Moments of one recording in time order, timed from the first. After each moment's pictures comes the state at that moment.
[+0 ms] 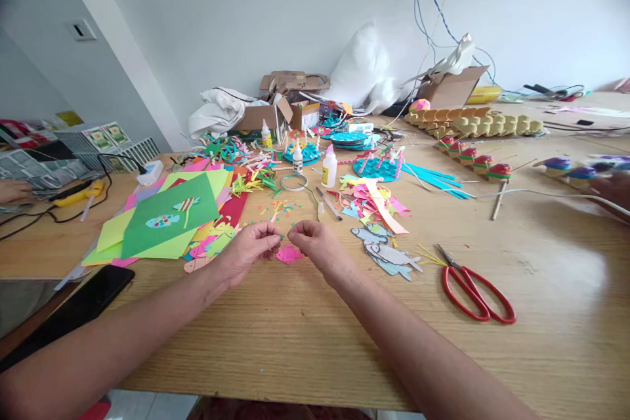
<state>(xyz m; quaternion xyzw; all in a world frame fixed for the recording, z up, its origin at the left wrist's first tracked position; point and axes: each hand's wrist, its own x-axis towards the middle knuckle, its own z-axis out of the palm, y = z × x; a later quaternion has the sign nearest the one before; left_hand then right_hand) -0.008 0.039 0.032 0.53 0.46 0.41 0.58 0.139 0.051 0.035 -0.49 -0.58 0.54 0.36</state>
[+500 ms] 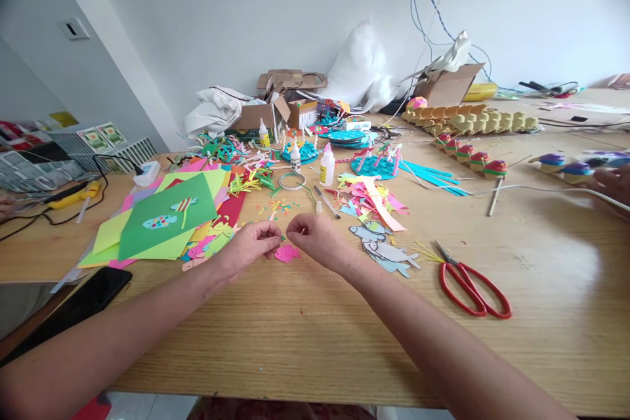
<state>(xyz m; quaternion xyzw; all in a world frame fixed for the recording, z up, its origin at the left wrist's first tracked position) -0.008 0.047 0.031 0.61 0.48 0.35 0.52 0.152 0.065 0.046 -0.48 -0.78 0.31 0.24</state>
